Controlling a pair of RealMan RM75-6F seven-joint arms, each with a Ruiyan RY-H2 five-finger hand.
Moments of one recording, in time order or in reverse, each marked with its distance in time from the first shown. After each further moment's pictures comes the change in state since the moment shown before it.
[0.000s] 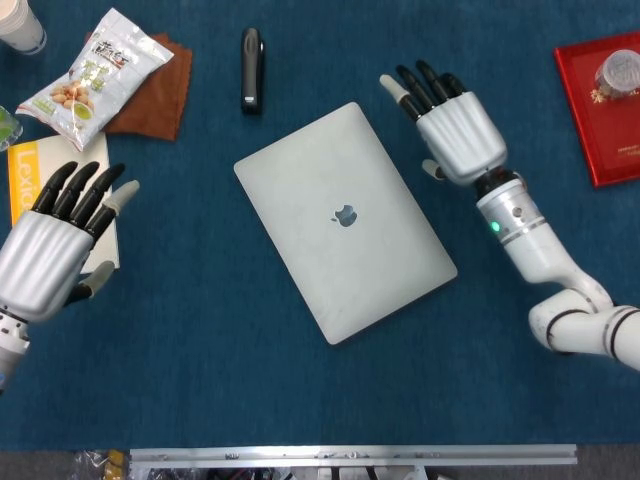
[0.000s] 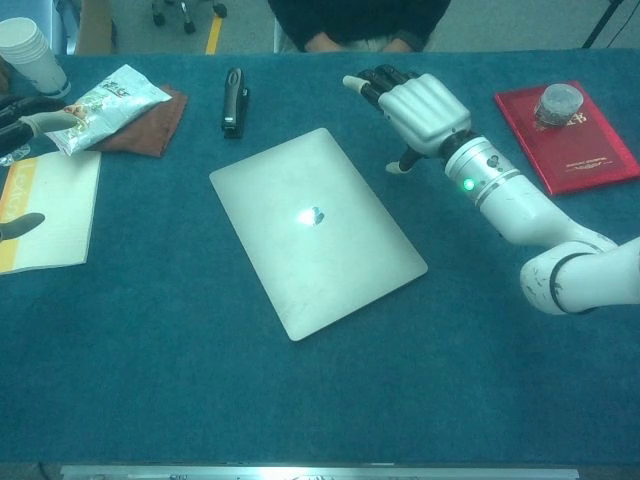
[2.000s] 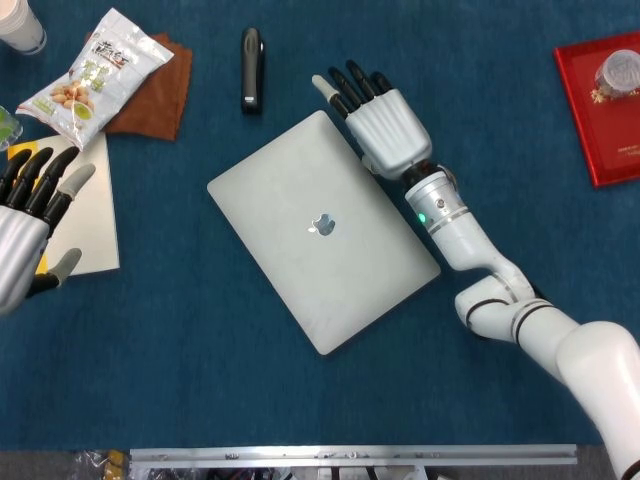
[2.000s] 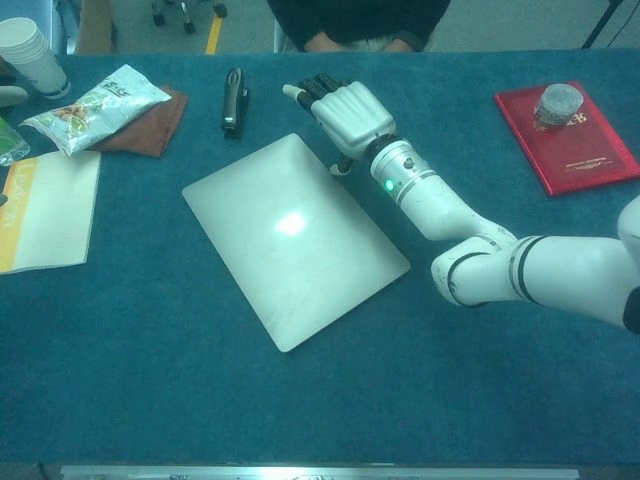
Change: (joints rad) left arm 0.037 0.023 -0.032 0.073 -0.002 0.046 -0.119; right arm 0.241 -0.345 0.060 0.458 0.014 -0.074 0.143
